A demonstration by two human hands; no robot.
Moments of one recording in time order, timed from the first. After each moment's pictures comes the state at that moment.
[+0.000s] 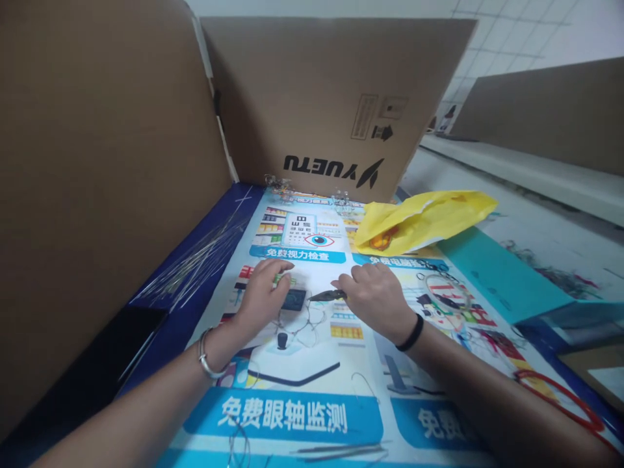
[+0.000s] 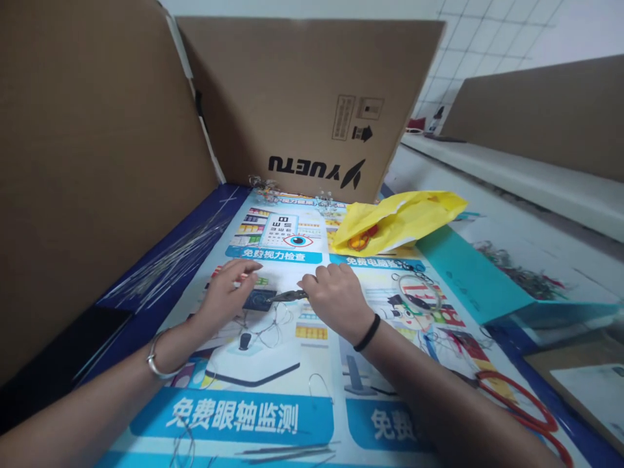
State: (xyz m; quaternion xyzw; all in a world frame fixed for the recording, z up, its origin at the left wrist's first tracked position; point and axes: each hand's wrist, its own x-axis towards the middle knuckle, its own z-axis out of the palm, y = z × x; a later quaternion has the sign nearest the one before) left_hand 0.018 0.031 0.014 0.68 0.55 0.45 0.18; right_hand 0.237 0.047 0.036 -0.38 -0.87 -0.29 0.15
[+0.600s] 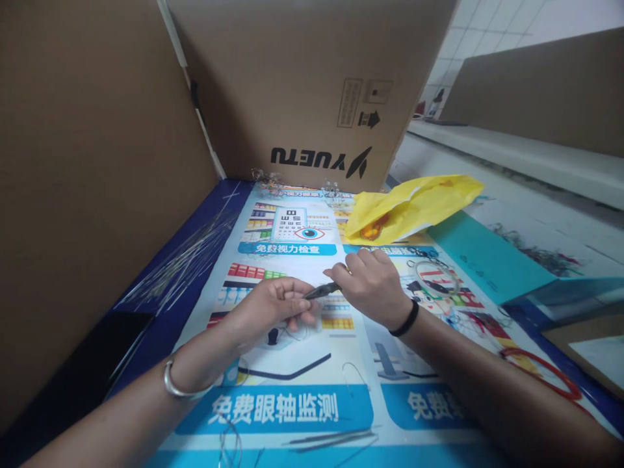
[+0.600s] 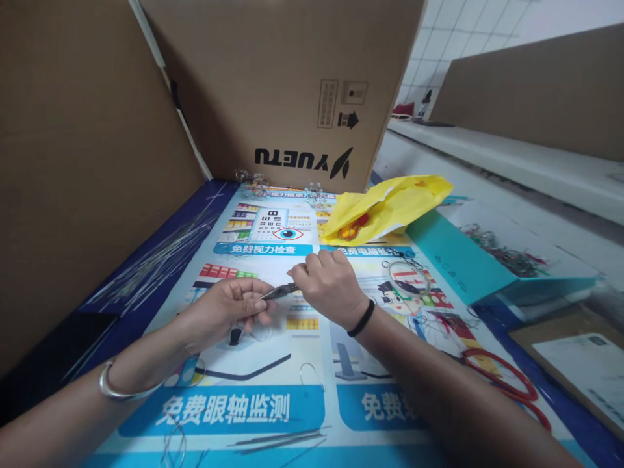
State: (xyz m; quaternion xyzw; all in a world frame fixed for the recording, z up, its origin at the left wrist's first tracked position) left_hand 0.041 0.004 0.042 0.51 0.40 0.34 0.68; right_hand 0.244 0.045 0.044 -0.35 -0.85 -0.34 0.21
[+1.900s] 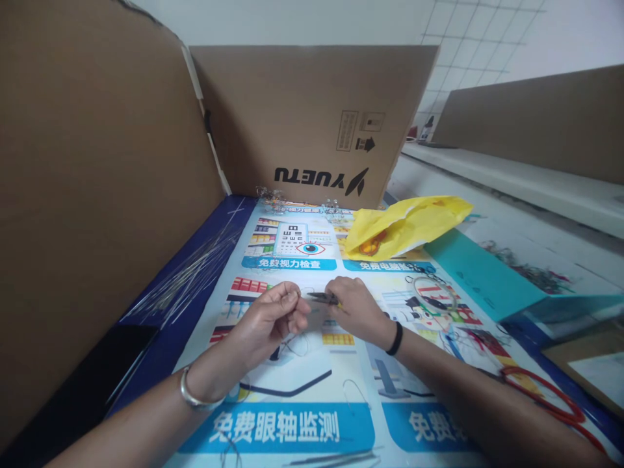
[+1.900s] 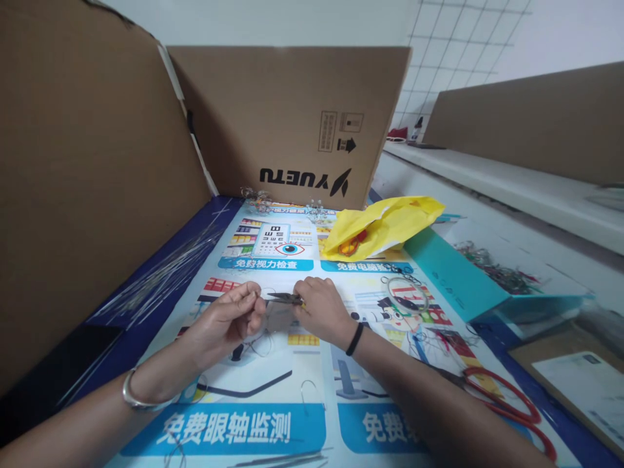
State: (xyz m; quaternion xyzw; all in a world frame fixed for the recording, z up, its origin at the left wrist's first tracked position) left_hand 0.040 0.003 0.034 0.34 0.27 0.47 0.77; right_hand 0.236 0.052 0.021 -0.46 -0.87 0.03 0.15
